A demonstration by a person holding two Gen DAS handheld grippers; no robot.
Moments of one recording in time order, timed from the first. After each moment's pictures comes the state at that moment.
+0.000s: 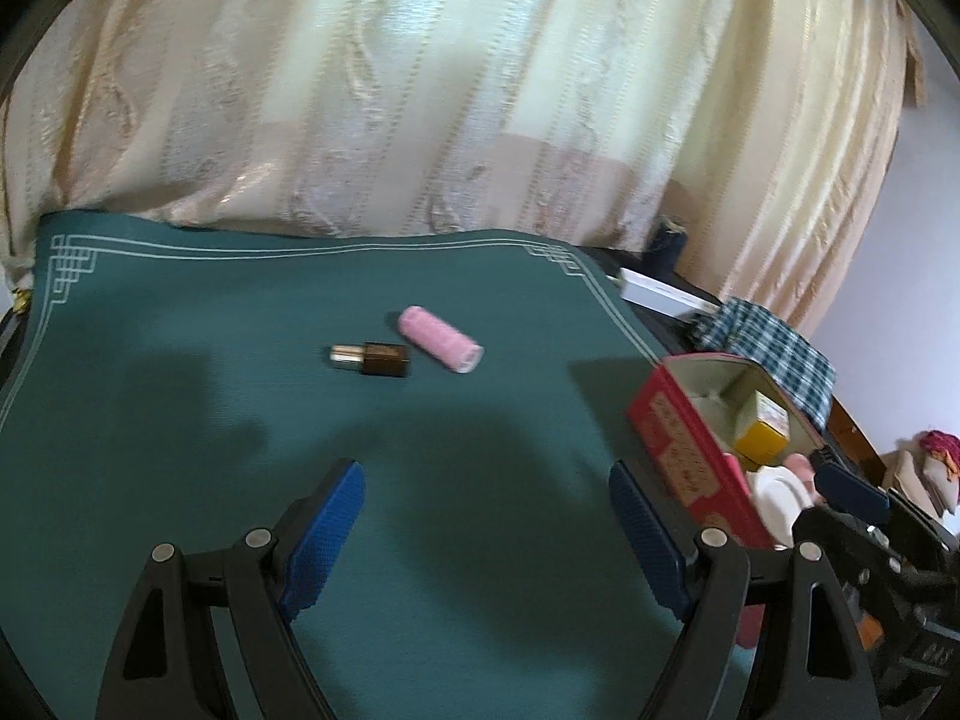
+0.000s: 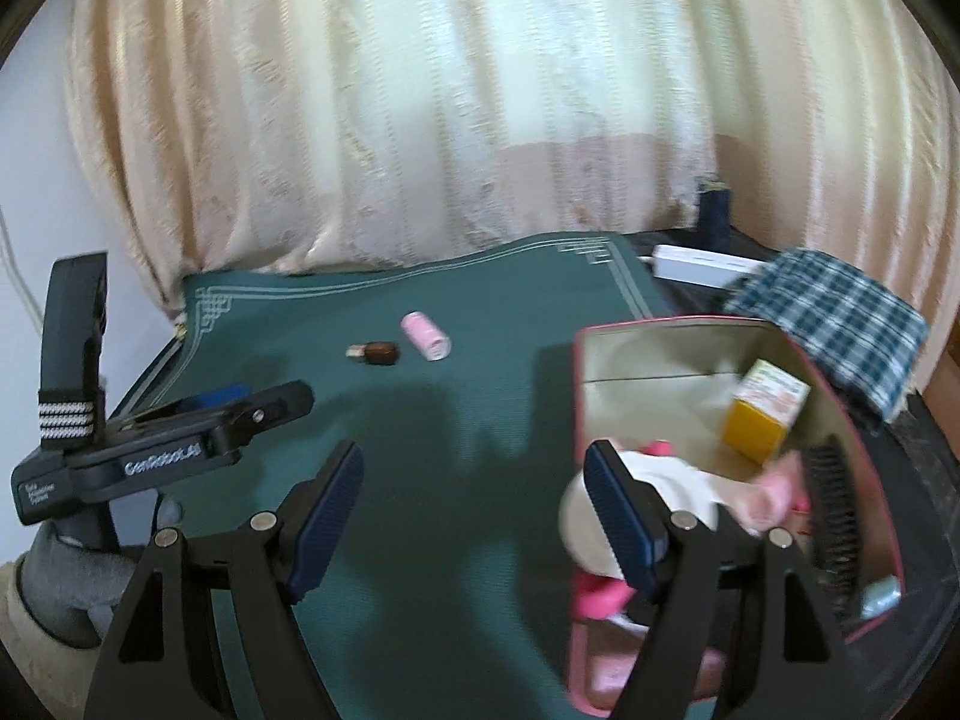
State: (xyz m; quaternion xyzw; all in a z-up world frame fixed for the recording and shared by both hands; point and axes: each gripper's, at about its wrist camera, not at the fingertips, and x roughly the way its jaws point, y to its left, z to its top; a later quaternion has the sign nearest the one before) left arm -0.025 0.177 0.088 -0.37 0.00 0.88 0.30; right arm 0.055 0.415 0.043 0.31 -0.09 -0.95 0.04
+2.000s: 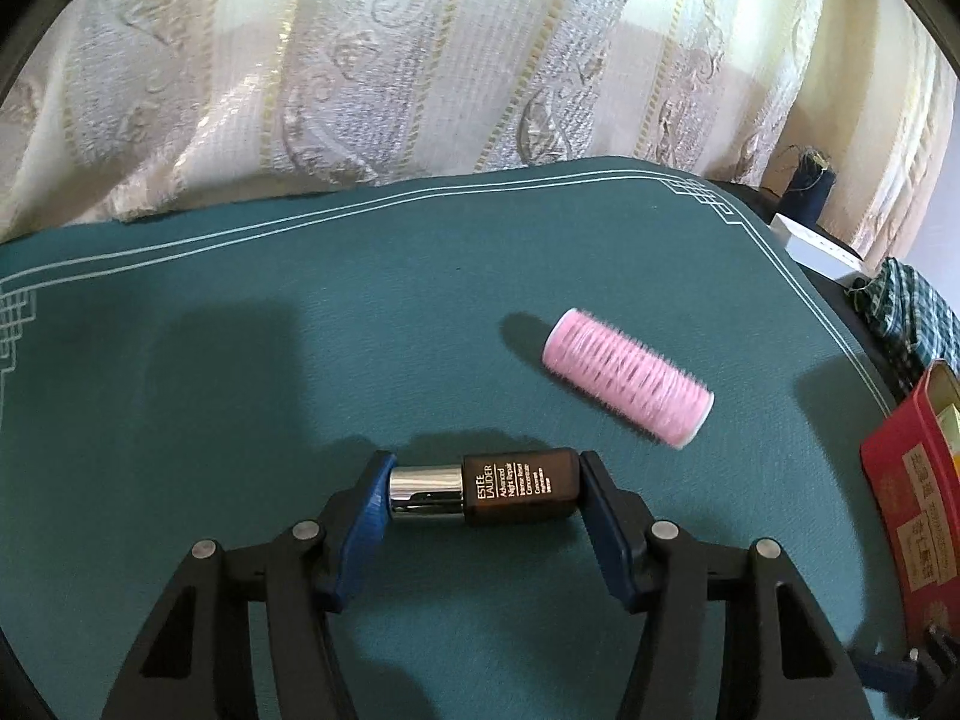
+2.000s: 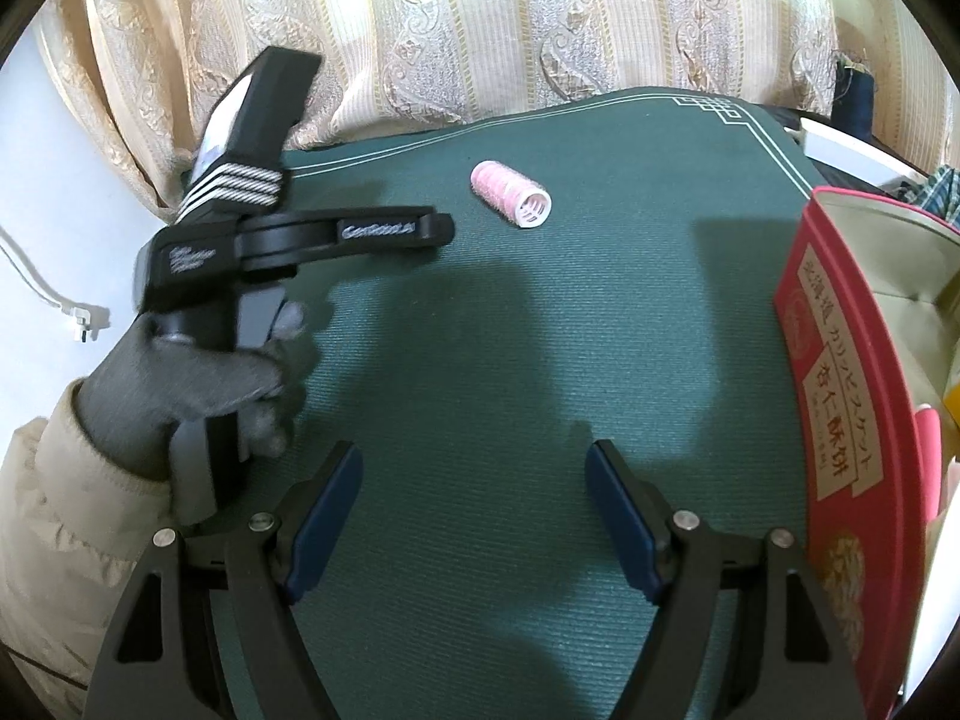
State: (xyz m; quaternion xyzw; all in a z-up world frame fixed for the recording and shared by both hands) left arm -0.180 0.214 0.008 -0.42 0.09 0.87 0.25; right arm -0.035 0.362 -0.040 0.43 -0.10 -0.89 0.12
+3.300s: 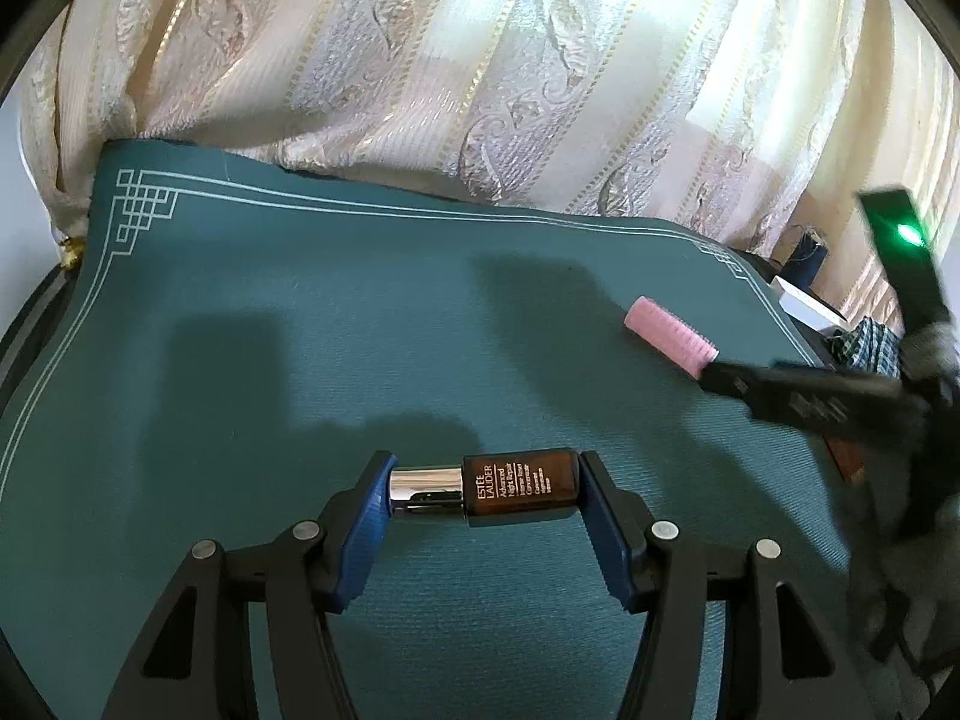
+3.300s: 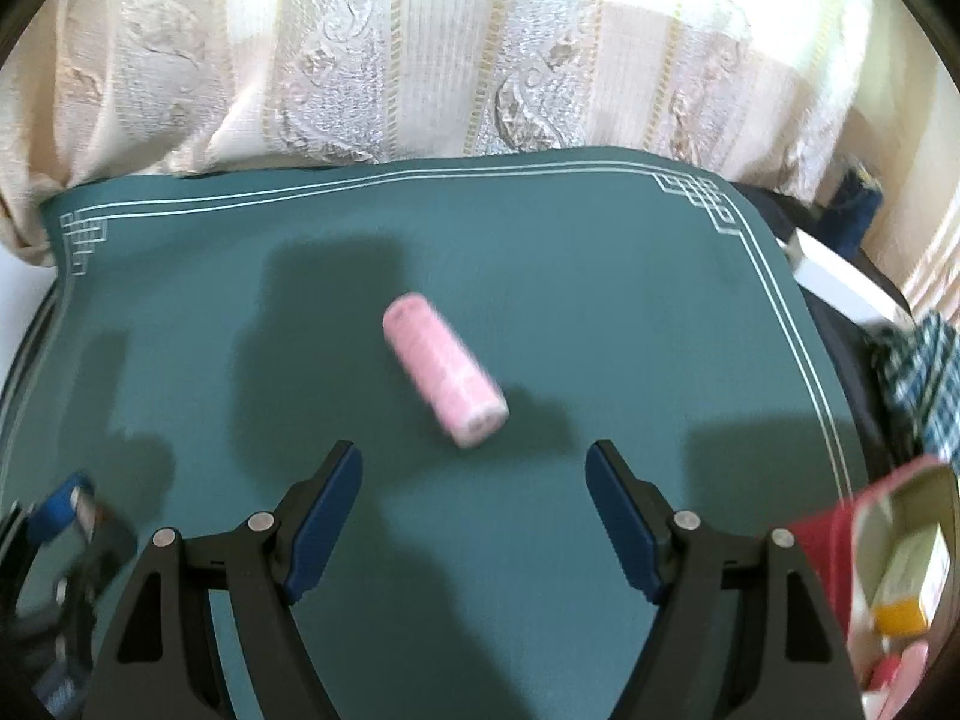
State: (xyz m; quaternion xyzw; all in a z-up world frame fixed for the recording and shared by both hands) left arm -0.120 0.099 0.029 -0.39 0.00 0.89 0.22; right arm -0.181 0.353 -0.023 0.46 -0.02 -0.89 -0.01
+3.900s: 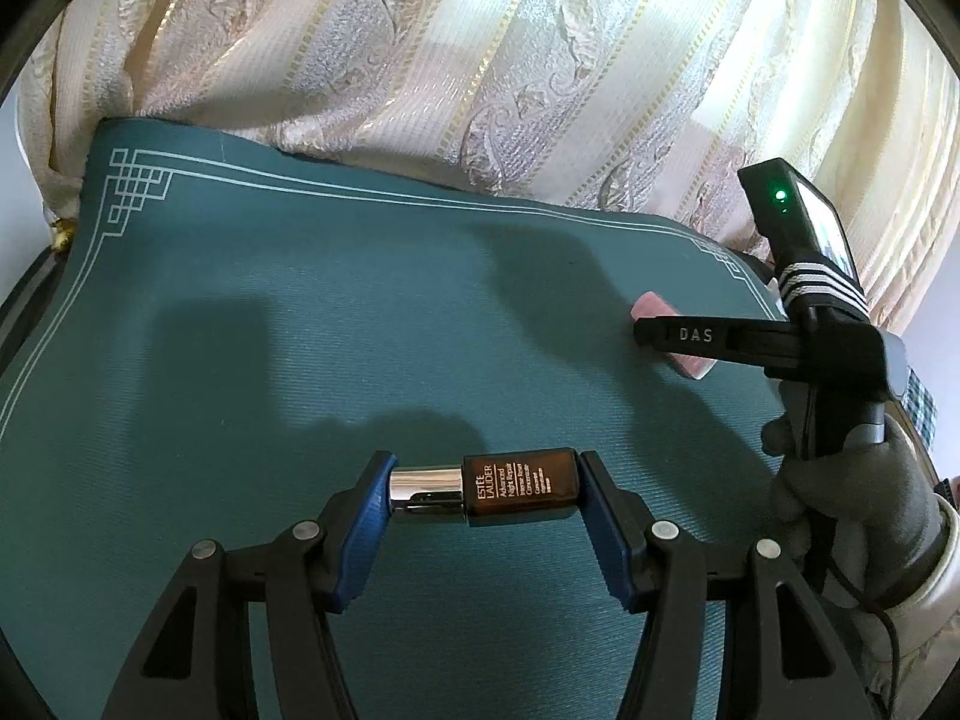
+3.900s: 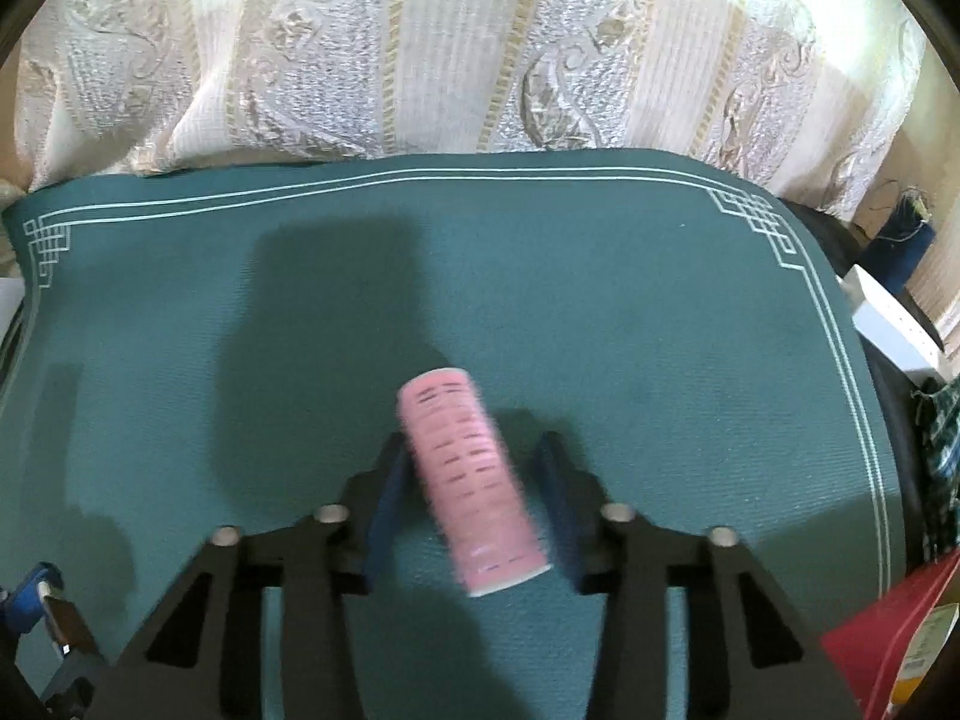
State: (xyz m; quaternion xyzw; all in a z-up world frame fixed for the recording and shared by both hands) left arm -0.124 0.096 0.023 -0.40 -0.01 0.89 0.23; right arm -0.235 0.345 -0.045 0.47 -0.01 -0.88 0.00
